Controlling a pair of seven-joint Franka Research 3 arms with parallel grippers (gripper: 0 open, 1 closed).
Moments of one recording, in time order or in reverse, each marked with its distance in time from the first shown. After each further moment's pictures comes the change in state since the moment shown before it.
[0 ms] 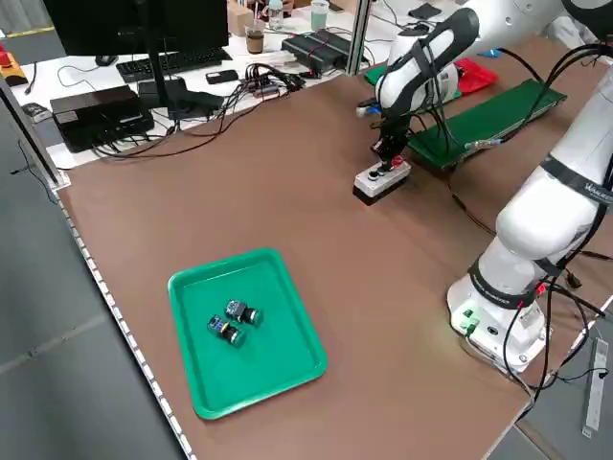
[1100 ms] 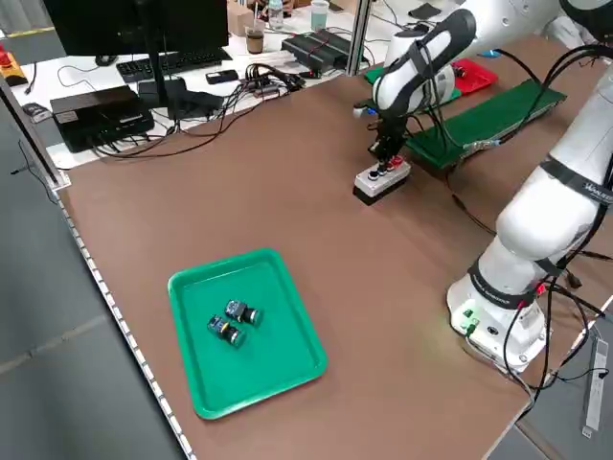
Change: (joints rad) left arm 0.014 0.010 0.004 0.005 0.000 0.006 0.000; right arm 0.000 -0.001 0.000 0.001 0.000 0.001 0.000
